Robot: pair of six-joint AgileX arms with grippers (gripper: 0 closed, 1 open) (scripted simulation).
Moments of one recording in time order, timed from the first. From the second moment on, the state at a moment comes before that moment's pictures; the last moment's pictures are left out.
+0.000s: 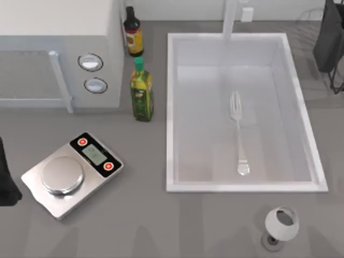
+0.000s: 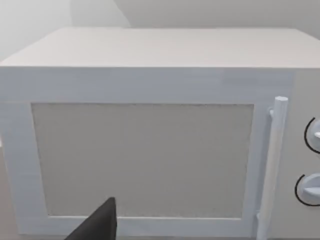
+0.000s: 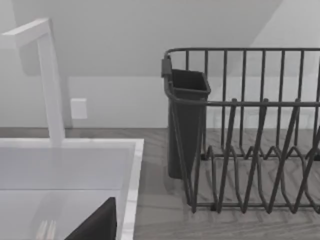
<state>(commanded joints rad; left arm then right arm) 0.00 0.00 0.00 0.00 0.00 0.00 0.00 0.00 0.00 0.00 0.00 0.00</state>
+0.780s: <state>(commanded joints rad) 0.00 0.00 0.00 0.00 0.00 0.00 0.08 0.57 0.55 -0.32 0.00 0.08</state>
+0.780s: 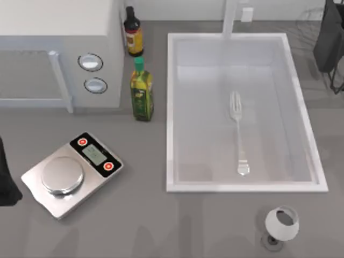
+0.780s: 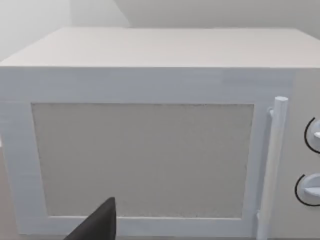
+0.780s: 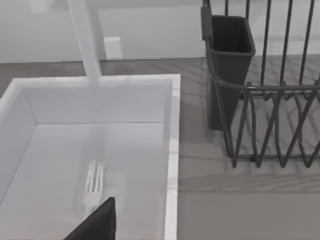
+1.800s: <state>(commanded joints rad) 0.00 0.00 0.00 0.00 0.00 0.00 0.30 2.27 2.20 -1.27 0.01 0.32</state>
